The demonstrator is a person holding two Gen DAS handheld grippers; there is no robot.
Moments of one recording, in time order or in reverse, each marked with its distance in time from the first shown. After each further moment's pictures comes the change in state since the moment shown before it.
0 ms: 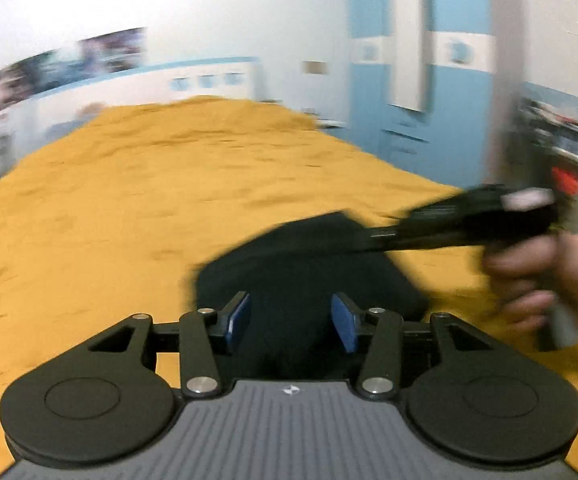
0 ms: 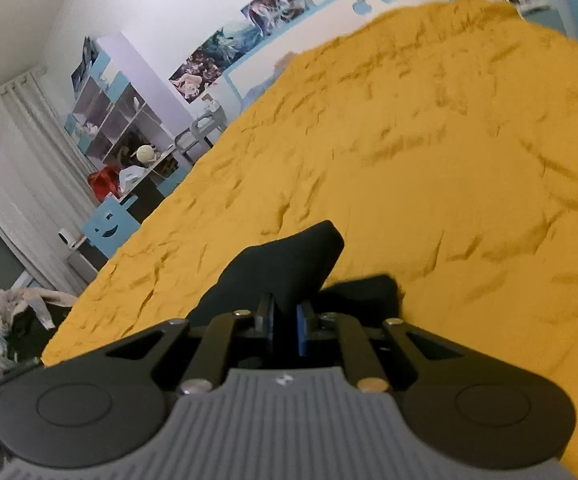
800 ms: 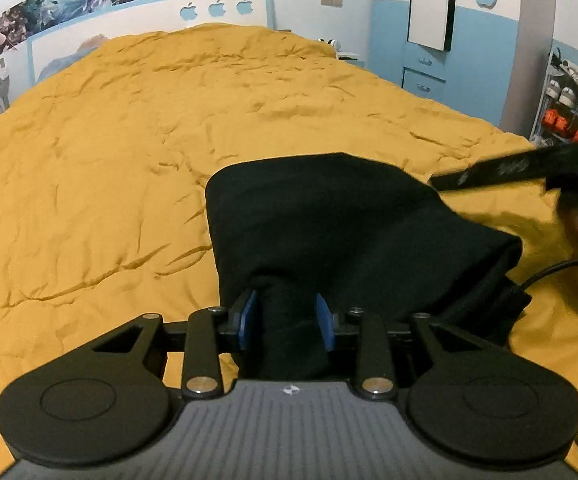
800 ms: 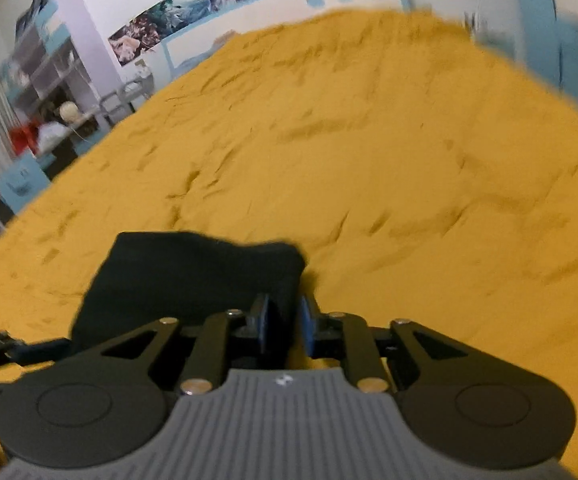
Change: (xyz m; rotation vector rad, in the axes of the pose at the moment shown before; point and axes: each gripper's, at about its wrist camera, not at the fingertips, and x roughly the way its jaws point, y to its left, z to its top) left arm 0.068 0.005 -0.021 0.006 0.211 -0.014; right arm 0.000 -0.003 -0.020 -0.160 0.033 -0.334
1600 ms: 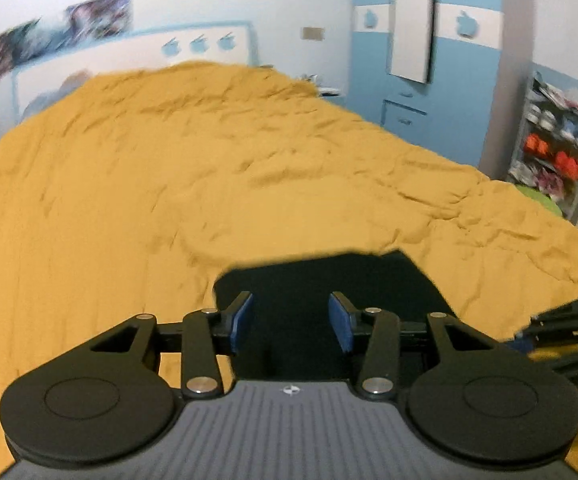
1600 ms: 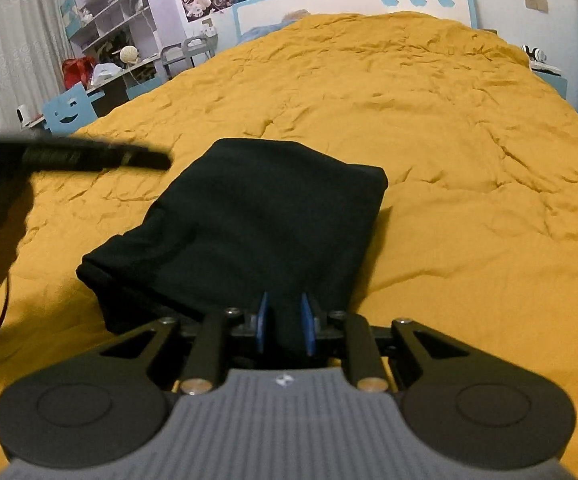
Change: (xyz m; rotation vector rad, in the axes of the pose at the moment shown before) left arm -0.008 0.014 0.054 0.061 -0.107 -0.065; right arm -0.046 0.031 -0.059 -0.168 0.071 0.111
